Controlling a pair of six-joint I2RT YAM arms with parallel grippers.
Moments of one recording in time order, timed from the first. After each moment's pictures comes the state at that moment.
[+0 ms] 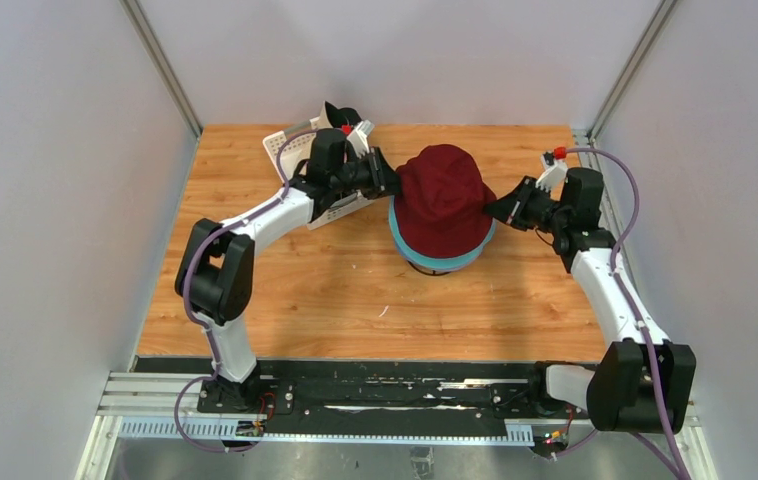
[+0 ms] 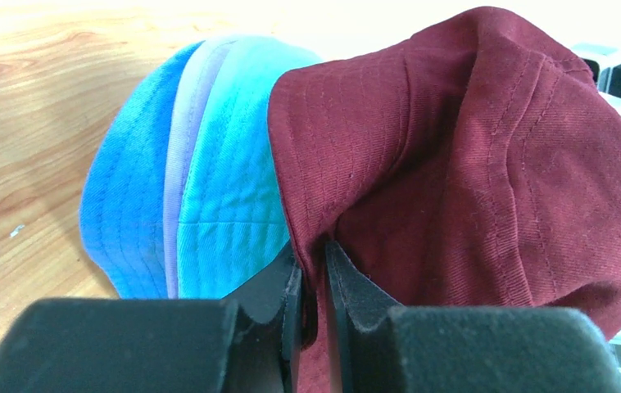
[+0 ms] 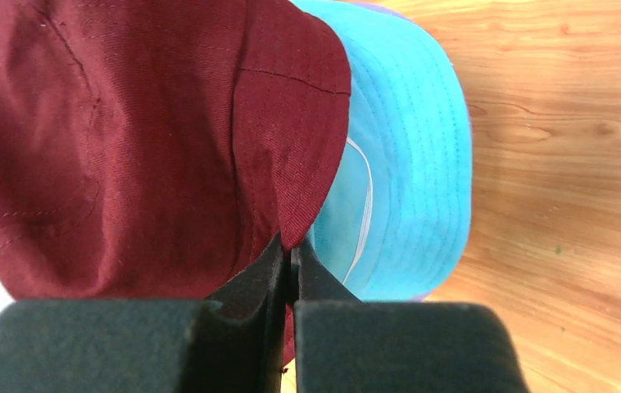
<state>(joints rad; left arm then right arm) -0.44 1.82 1.33 0.16 0.67 -0.81 -0.02 1.20 0.87 -0.13 -0.68 0.47</state>
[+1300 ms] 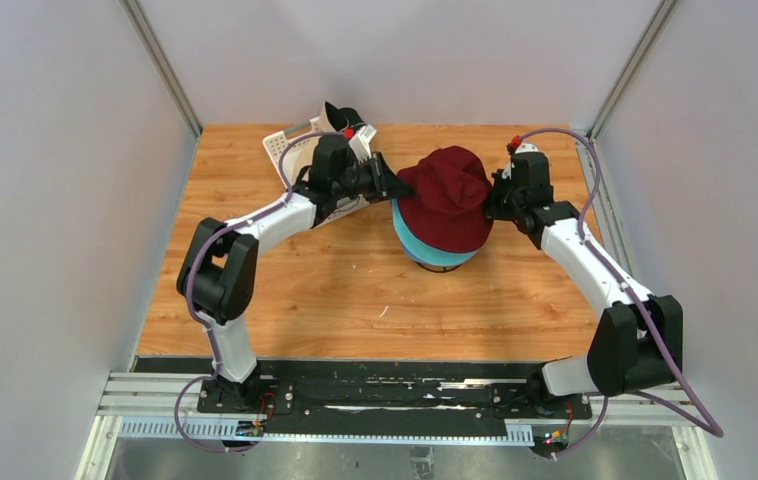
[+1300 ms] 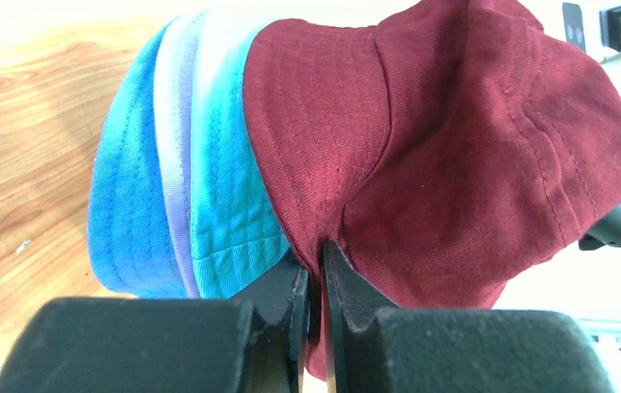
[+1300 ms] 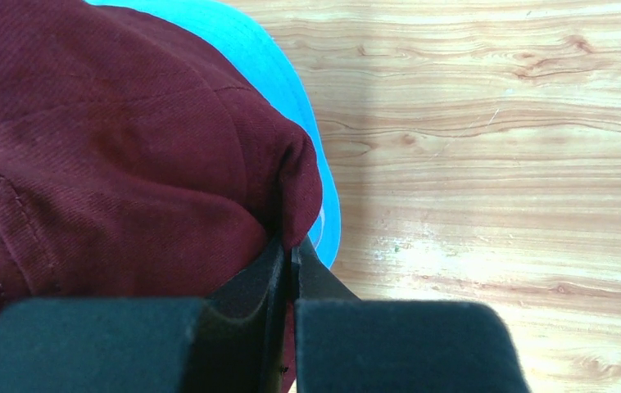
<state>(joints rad) -0.46 1.84 1.29 0.22 0.64 -0.77 0.23 1.38 1.05 -0.32 0.01 0.26</state>
